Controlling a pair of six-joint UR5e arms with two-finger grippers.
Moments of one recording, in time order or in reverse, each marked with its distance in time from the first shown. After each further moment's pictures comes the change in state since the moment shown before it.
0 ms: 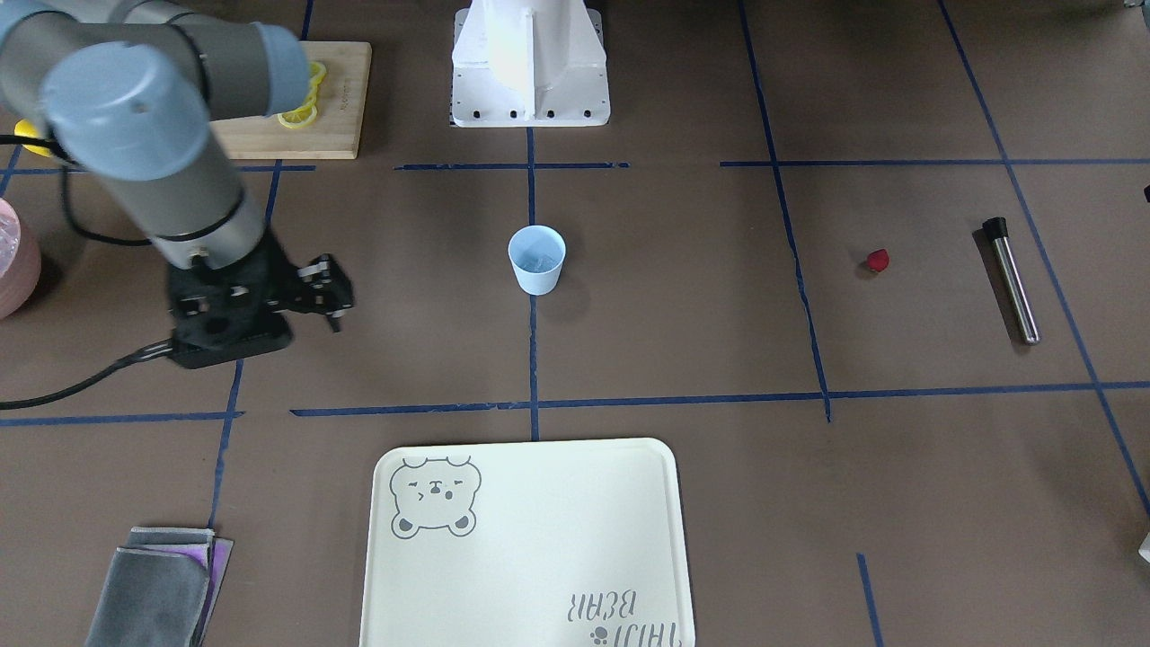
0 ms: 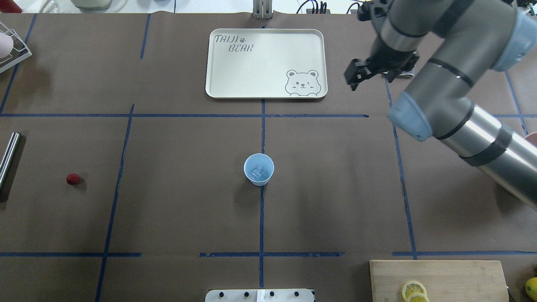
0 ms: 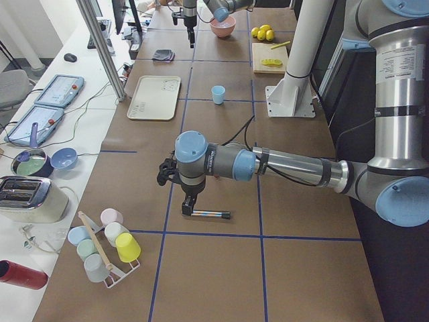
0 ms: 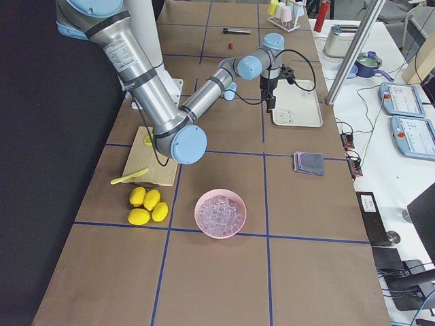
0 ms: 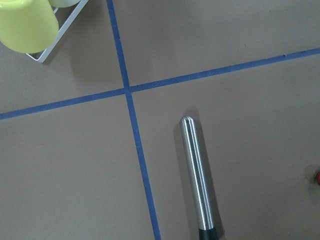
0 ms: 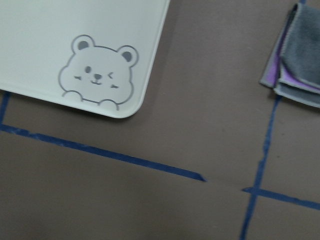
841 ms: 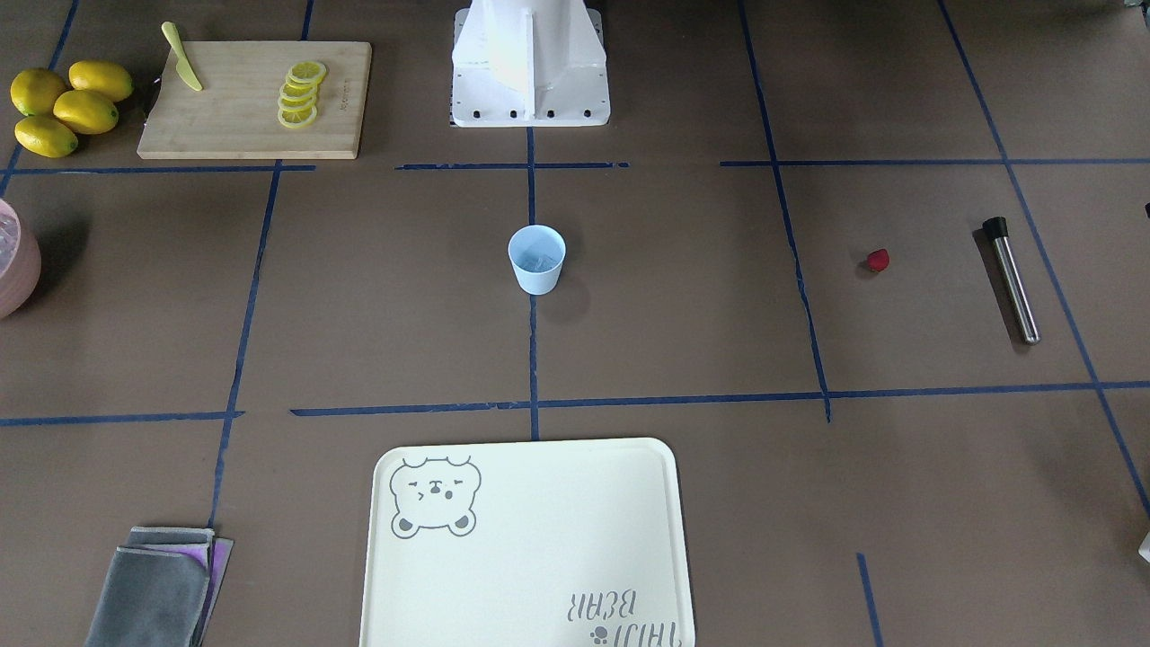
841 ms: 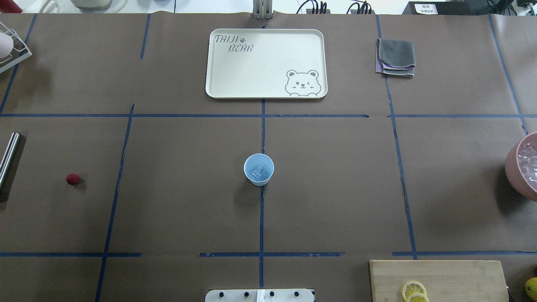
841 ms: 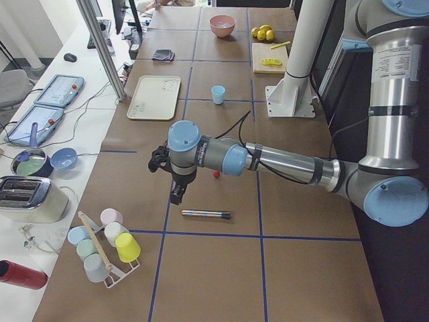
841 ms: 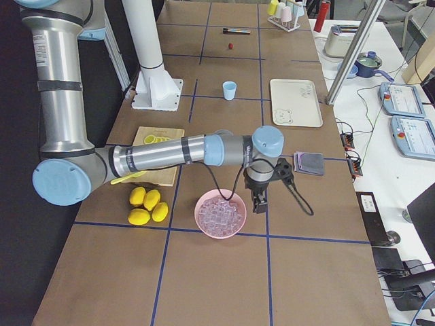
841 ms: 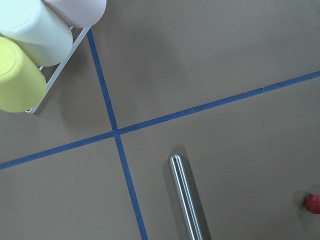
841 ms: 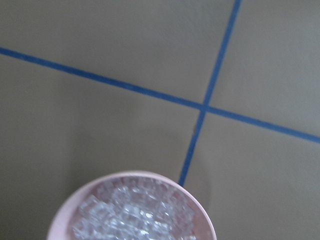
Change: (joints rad) left arm 0.032 -0.037 0.002 -0.070 -0.015 -0.015; right arm 0.541 -0.564 -0.003 0.030 0.157 -0.712
